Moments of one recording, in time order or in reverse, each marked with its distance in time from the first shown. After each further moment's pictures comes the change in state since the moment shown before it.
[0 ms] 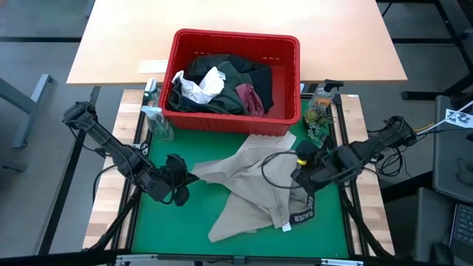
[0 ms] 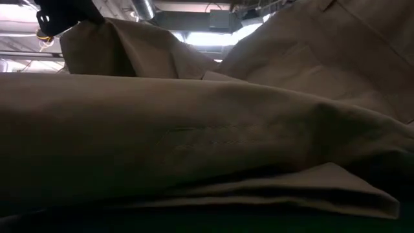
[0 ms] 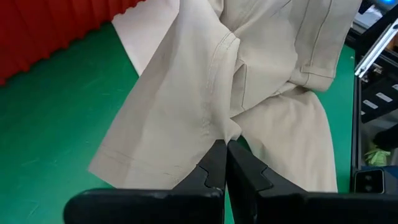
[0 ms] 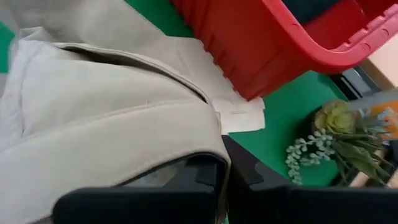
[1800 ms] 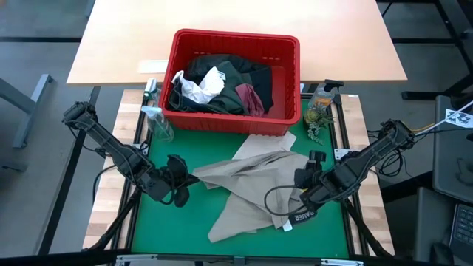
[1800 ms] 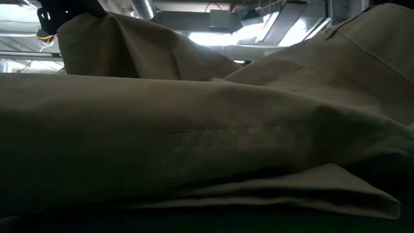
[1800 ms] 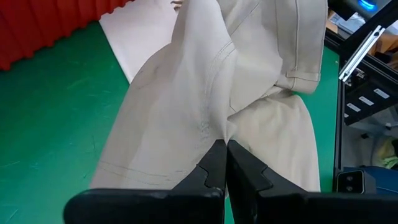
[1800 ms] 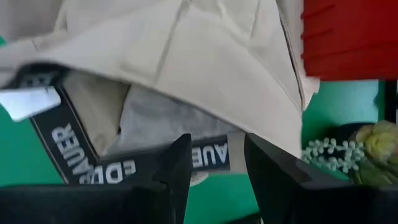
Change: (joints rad) left arm 0.000 0.000 0.000 0.044 0.018 0.003; right arm 0.117 0.042 -0.097 0.057 -0.253 -0.393
